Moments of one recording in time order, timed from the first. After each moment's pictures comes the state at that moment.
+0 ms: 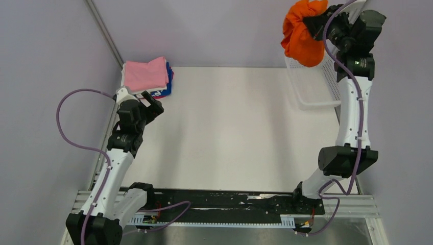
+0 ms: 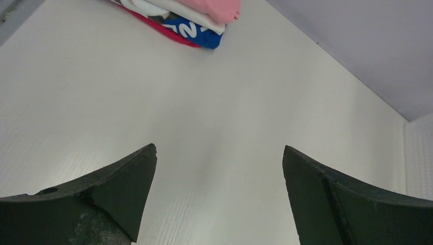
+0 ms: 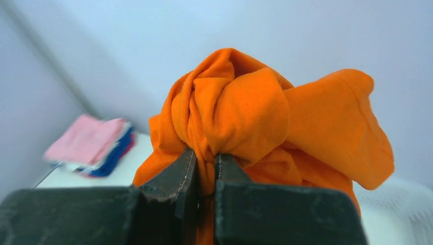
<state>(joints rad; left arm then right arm) -0.10 0.86 0.80 -0.31 -0.26 -0.63 -0.19 1.71 2.07 -0.30 -0.48 0.22</state>
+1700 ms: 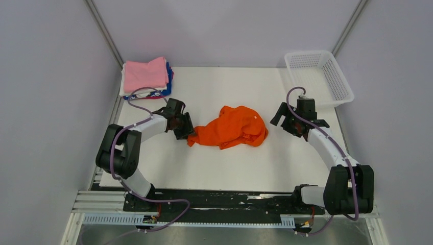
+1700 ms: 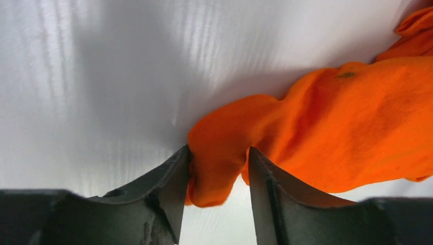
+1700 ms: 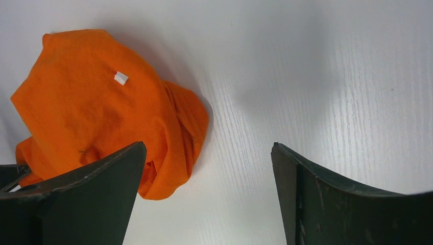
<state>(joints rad) -0.31 1.62 0.89 -0.36 0.17 -0.67 0.05 1.27 0.81 -0.37 -0.11 0.49</state>
